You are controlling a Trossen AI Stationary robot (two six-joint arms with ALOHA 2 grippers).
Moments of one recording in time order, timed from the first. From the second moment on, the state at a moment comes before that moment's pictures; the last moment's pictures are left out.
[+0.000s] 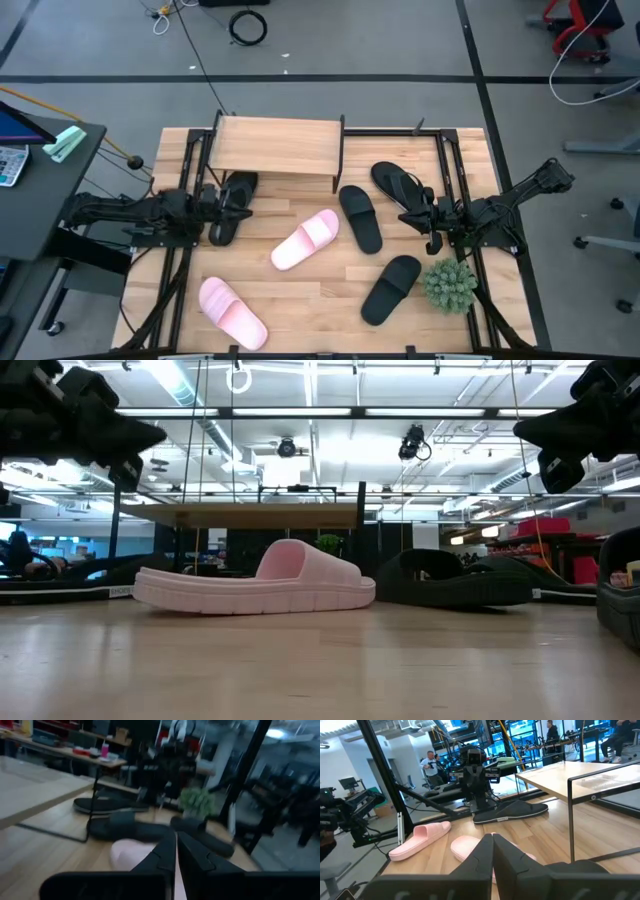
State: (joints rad) left arm -0.04 0.17 0.01 0.21 -0.04 -0.31; right arm 0.44 0.24 0.01 0.28 0.51 0.27
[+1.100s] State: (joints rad) left arm -0.04 0.17 0.19 0.05 0.06 -0.25; right arm 0.44 0.59 0.09 0.88 0.04 -0.30
